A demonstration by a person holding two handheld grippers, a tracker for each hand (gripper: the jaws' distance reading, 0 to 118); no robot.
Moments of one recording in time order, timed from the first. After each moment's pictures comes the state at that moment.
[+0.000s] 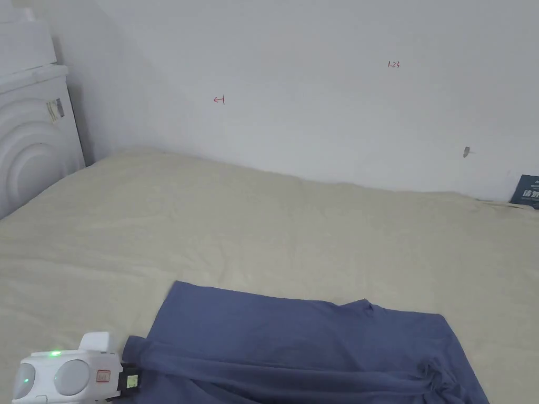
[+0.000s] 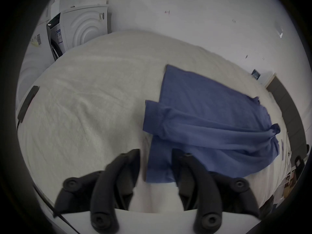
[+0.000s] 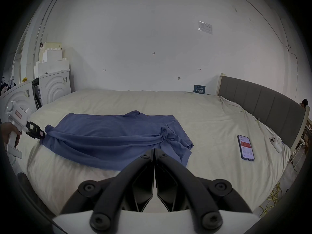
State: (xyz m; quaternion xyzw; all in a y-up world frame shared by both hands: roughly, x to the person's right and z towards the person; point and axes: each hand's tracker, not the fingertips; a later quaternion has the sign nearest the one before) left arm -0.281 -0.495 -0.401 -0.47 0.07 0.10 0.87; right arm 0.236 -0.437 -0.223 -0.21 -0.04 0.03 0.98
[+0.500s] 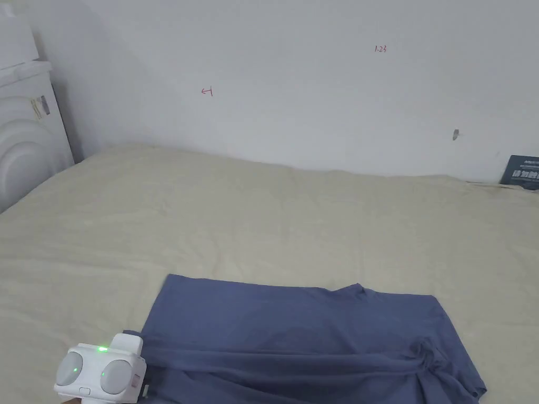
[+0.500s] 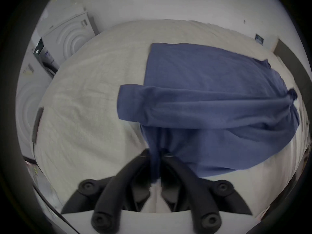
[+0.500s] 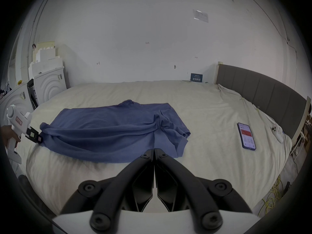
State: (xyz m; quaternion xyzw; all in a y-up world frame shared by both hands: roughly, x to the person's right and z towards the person) left arm -0.202 -0.495 -0.391 -0.52 0.07 -0.05 0.85; right arm 0.260 -0.456 -0.236 -0.26 -0.06 0.00 0.97
